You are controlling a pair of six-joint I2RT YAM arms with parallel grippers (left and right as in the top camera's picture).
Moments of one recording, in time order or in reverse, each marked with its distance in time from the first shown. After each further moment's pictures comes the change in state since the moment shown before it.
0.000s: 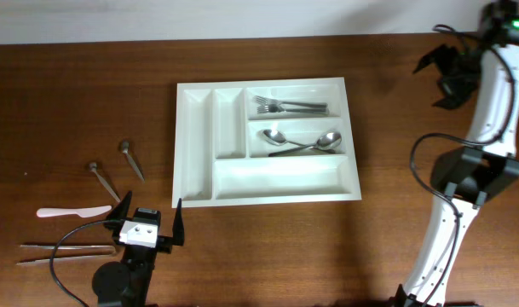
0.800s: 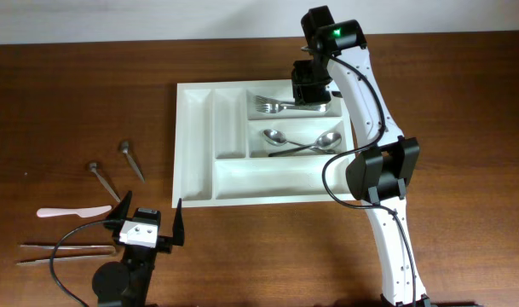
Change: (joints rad) left arm 0.000 0.000 0.000 0.000 0.000 0.000; right arm 0.614 0.026 -0.153 0.187 0.135 1.018
